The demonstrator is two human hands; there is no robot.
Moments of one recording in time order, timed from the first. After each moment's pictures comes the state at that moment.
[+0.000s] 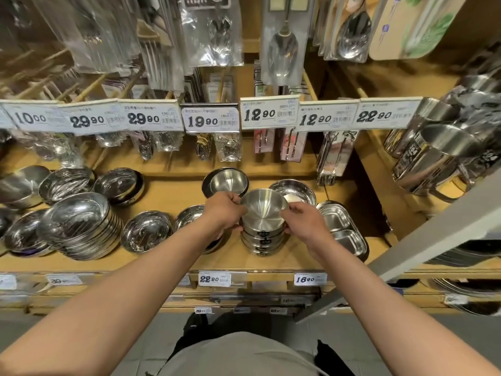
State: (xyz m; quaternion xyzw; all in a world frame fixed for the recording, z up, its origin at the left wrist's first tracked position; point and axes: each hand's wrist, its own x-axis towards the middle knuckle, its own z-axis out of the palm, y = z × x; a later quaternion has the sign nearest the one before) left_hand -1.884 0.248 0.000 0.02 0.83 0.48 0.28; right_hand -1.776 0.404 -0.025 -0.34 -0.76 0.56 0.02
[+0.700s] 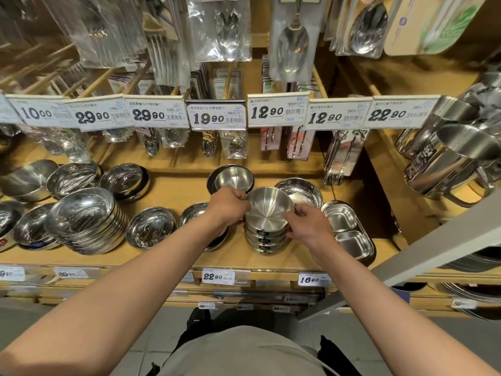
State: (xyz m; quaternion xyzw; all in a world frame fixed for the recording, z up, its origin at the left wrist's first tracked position) left_hand -1.890 0.247 -0.001 0.05 0.85 0.45 0.27; right_hand -1.776 0.399 -0.037 -0.35 -0.74 0.57 0.04
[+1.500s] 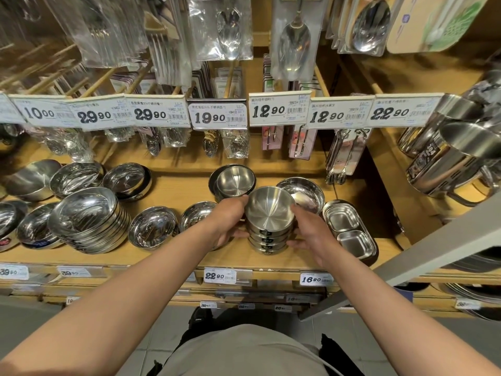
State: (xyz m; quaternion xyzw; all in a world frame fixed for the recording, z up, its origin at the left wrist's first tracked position) left_hand -1.875 0.239 -0.003 -0.03 0.73 0.55 0.40; right_hand -1.772 0.398 -0.034 -0.38 -0.60 0.70 -0.03
